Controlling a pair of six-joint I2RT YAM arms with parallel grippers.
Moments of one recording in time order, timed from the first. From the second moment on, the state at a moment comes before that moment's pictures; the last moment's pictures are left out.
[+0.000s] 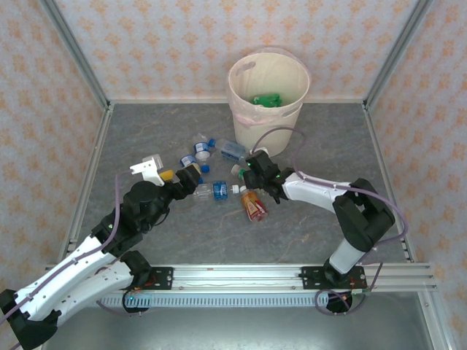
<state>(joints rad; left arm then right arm) -0.71 0.64 0.66 -0.28 -0.39 -0.78 0.70 1.64 0.96 -0.24 0.31 0.33</state>
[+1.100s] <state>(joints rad) -0.71 0.65 0.66 -0.28 -0.34 -0.78 0.58 1.23 0.66 -0.32 0.33 0.59</state>
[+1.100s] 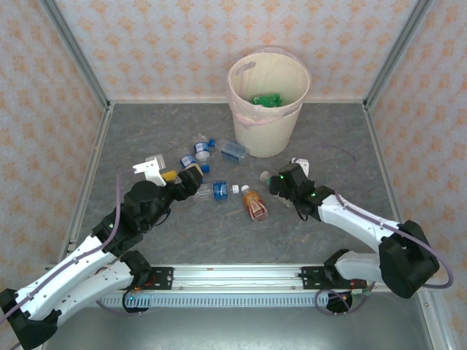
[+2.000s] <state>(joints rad) -0.71 0.73 0.66 -0.25 -0.23 -0.75 0.50 1.42 0.69 -0.25 0.20 0.56</state>
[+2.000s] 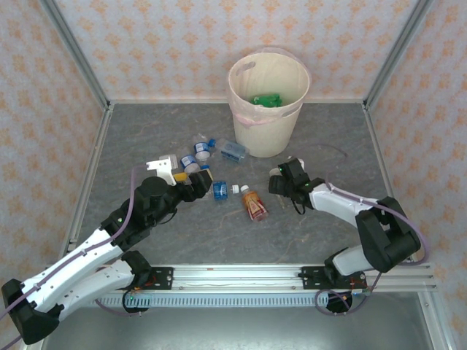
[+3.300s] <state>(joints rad) -0.87 0.89 0.68 -0.15 -0.11 -0.70 0.50 1.37 0.57 -0.25 0.20 0.72</state>
